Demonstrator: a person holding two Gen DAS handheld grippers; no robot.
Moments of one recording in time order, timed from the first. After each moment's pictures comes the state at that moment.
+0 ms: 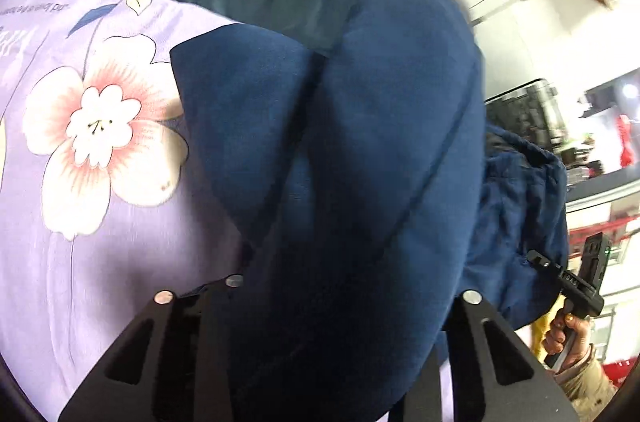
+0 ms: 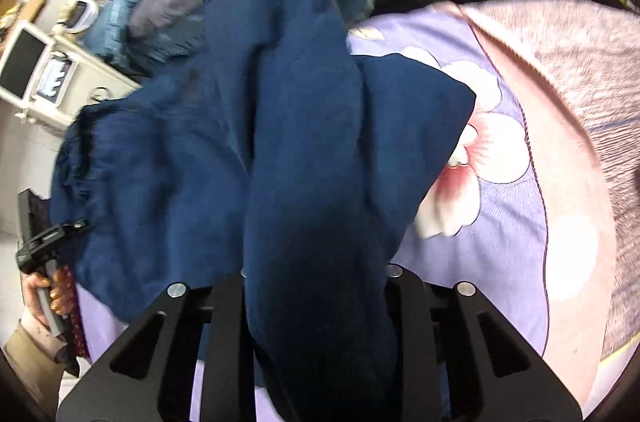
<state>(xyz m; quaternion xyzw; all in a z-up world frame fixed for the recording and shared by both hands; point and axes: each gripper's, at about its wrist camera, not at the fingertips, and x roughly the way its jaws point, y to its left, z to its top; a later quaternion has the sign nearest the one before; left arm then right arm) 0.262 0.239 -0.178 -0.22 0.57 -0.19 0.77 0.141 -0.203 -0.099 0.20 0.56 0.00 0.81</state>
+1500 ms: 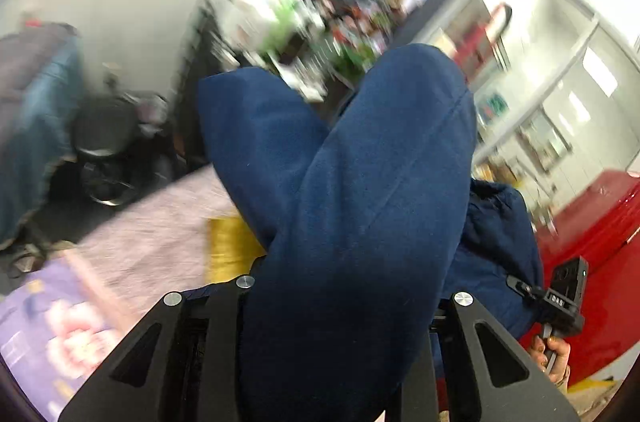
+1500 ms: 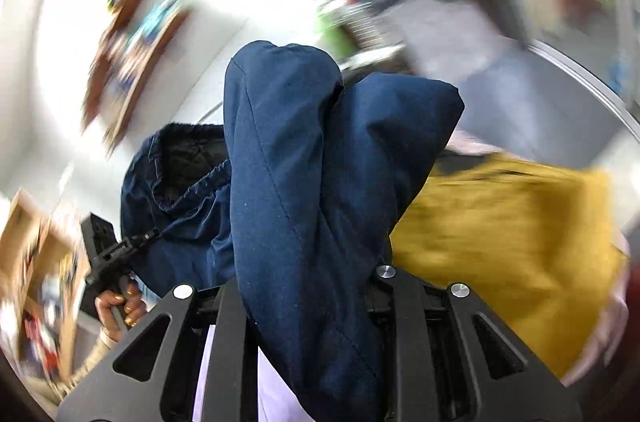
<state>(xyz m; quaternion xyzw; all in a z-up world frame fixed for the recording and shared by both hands) 0.191 -0.482 0.066 -0.01 0.45 -0.55 0.70 -0.302 -0.639 0.115 0.45 0.20 -0.23 0.84</state>
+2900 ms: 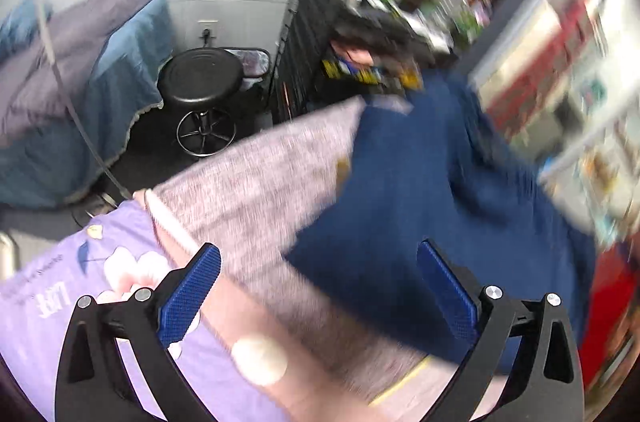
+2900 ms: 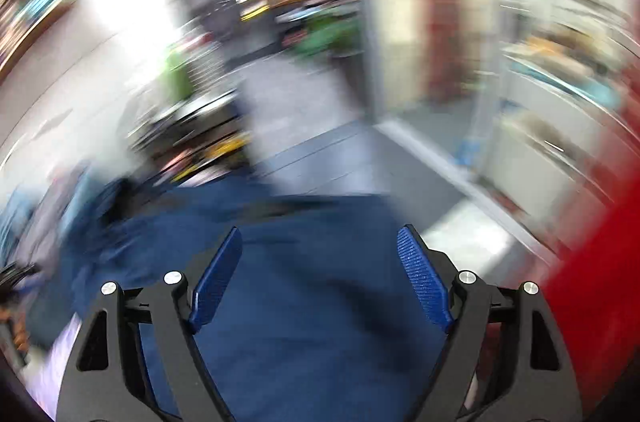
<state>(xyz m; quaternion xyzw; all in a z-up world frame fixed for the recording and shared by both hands) 0.198 -0.458 -0.030 0.10 0.49 -0.39 0.78 -0.236 -0.674 0.107 0.22 0.33 -0.38 0.84</state>
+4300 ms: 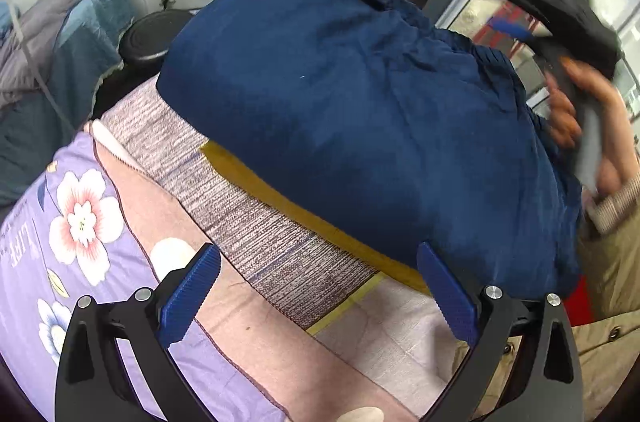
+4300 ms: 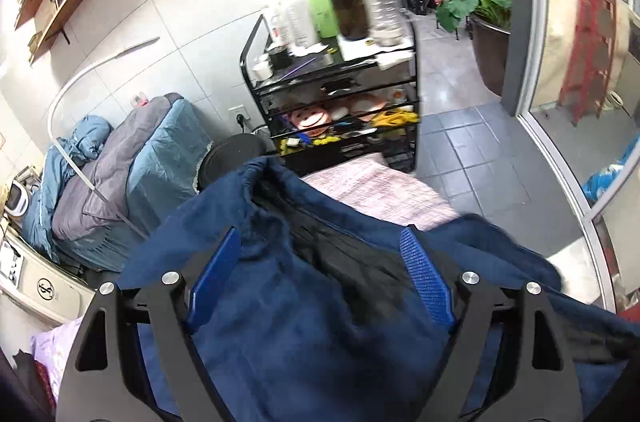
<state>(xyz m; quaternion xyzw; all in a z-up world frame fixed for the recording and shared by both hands) 0.093 -0.465 -0.064 0.12 0.54 -0.42 0.73 -0.065 -0.720 0.067 0.23 0.36 -0.28 0.86</state>
